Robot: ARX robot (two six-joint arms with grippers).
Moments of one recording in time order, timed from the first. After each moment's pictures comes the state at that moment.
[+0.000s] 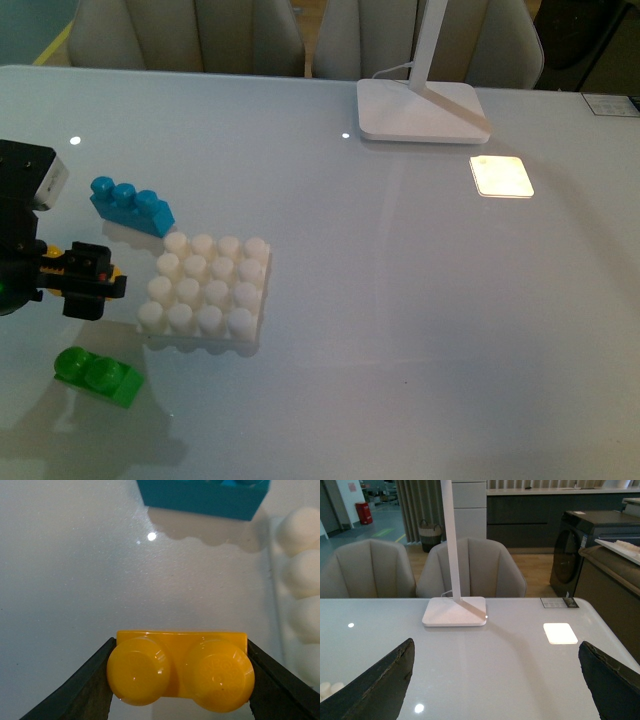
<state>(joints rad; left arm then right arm) -0.11 2.13 0.60 0.70 -0.05 0.06 0.00 0.01 0.01 0.00 0.00 0.00</state>
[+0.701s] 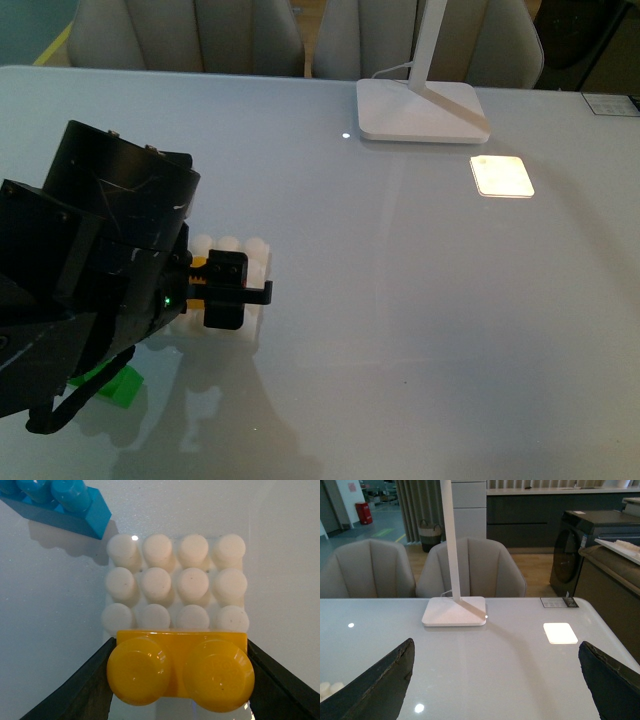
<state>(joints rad) -0.48 2.15 0.70 0.57 -0.29 -0.30 0.00 0.01 0.01 0.00 0.00 0.00</state>
